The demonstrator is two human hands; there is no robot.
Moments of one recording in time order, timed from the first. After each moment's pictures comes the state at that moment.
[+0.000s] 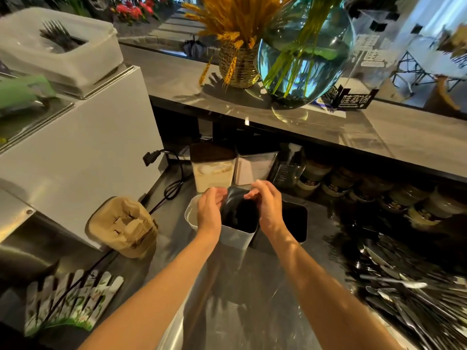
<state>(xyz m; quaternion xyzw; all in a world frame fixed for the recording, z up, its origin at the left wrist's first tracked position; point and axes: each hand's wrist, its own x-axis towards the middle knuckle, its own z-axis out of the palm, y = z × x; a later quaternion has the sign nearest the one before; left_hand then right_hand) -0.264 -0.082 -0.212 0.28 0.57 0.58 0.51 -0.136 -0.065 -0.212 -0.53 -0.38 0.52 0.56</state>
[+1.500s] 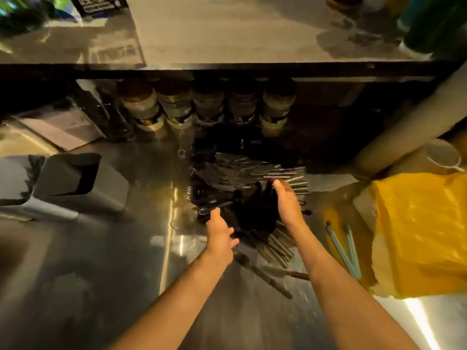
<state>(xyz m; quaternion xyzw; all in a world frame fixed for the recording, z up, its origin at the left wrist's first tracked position) 0.192 -0.274 -0.292 0.08 0.66 0.27 0.70 0.360 -0.273 -0.321 -0.77 -0.27 0.41 0.41</state>
